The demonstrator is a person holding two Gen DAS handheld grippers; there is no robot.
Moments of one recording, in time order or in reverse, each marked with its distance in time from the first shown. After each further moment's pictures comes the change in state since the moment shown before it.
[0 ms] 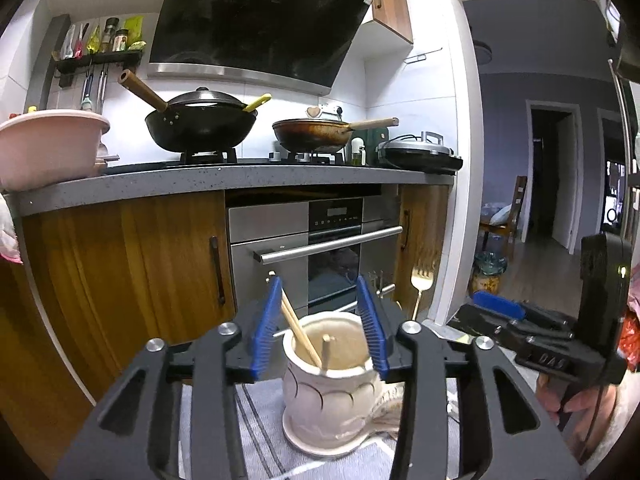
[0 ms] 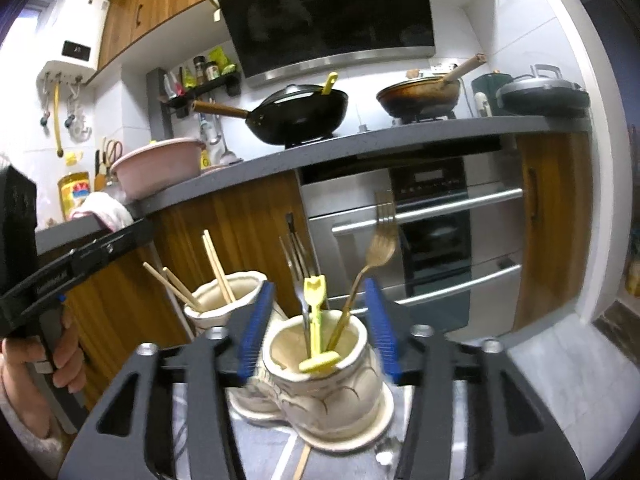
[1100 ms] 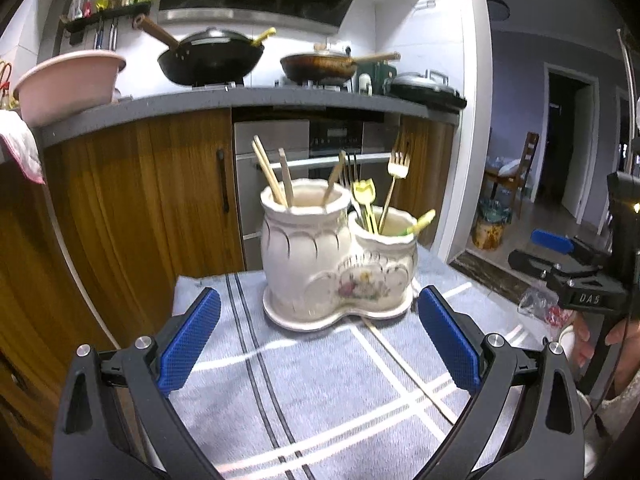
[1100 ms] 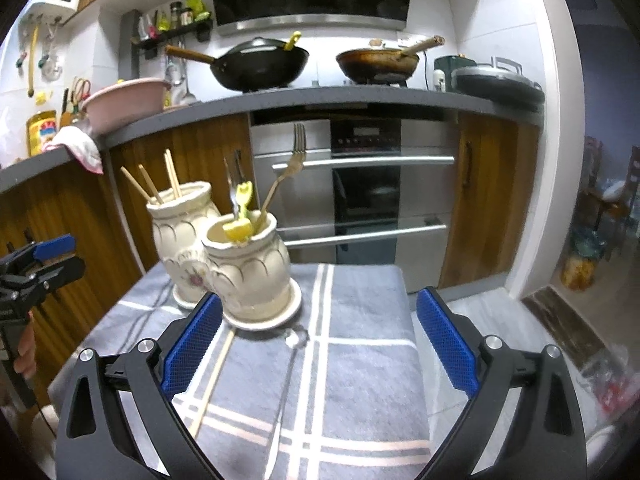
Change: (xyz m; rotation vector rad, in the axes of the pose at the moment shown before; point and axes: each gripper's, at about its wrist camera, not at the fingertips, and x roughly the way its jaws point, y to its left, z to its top) left arm -0.041 -0.034 -0.070 -0.029 0.240 0.045; right arm -0.069 -0.021 -0.039 -0.100 0.192 -0.205
